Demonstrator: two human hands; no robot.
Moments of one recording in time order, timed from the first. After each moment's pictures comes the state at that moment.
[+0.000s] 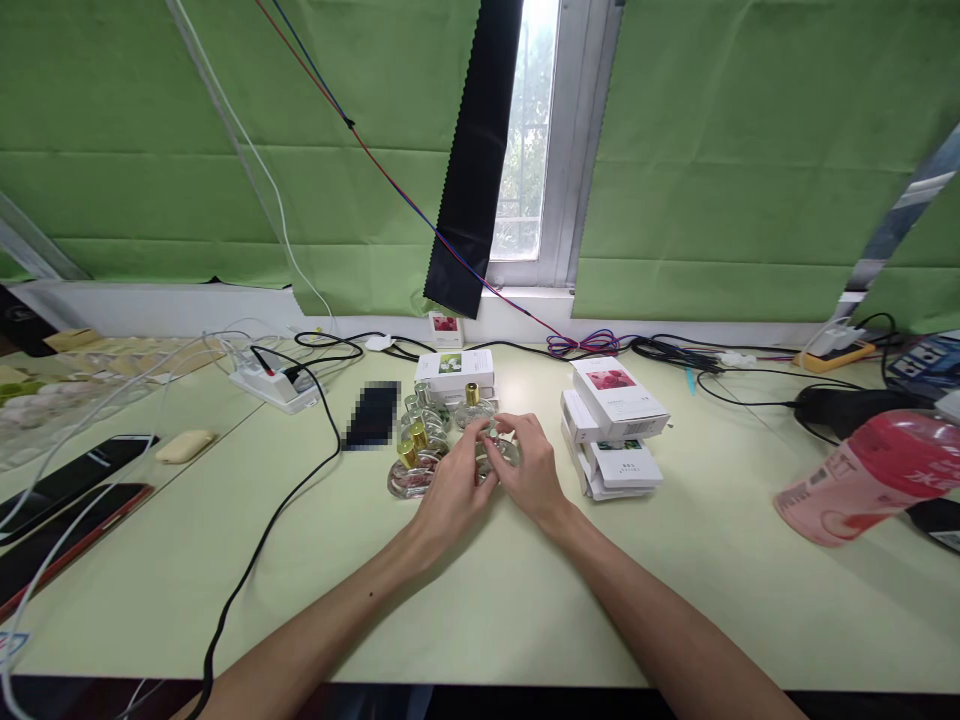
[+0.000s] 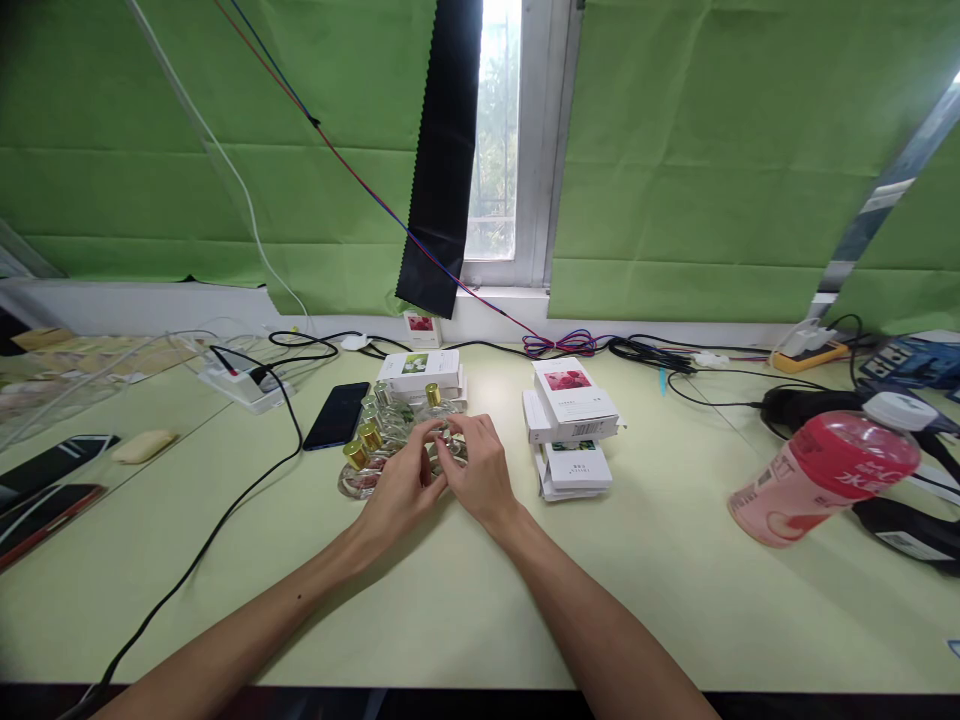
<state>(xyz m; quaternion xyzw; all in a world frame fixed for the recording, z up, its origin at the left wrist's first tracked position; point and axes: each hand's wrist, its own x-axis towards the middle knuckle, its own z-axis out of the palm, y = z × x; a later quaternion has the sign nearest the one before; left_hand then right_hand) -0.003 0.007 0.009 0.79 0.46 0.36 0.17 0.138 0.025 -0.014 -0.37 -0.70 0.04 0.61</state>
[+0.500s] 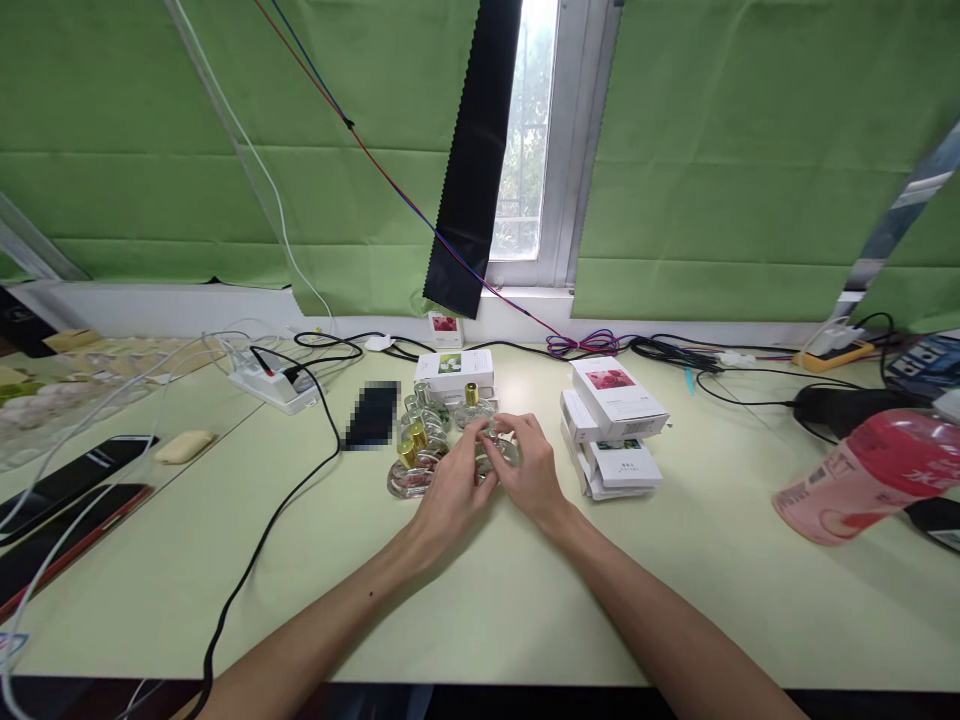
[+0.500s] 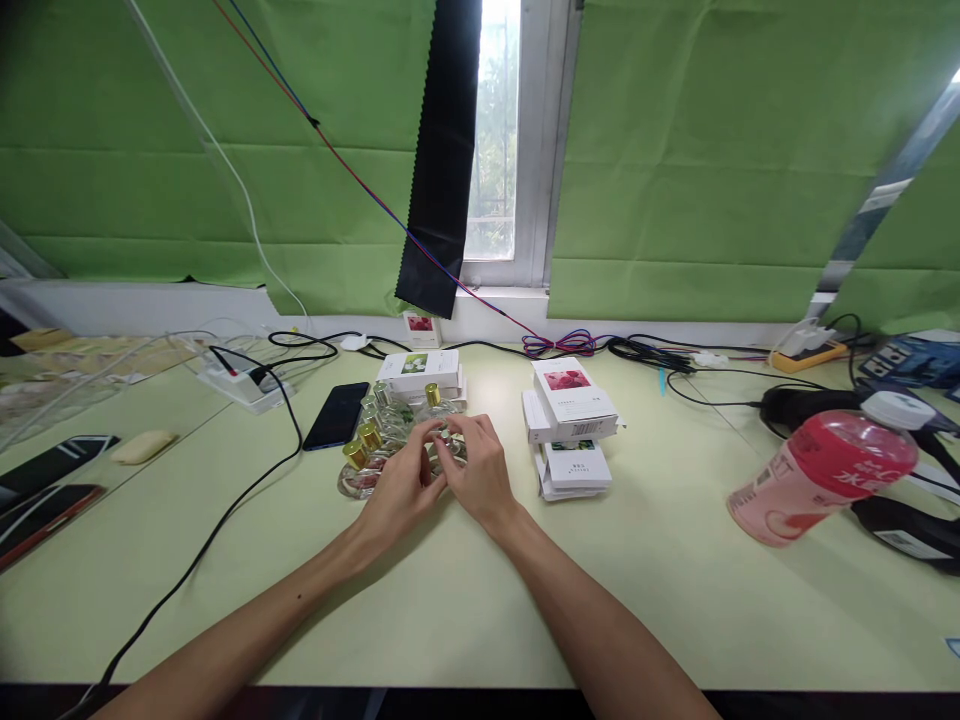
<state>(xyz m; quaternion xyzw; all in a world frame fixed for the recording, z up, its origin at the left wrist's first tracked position) -0.004 0.006 0.009 0.79 0.46 0.36 0.17 0.137 0.024 -0.014 -0.37 -0.70 0.04 0.61</state>
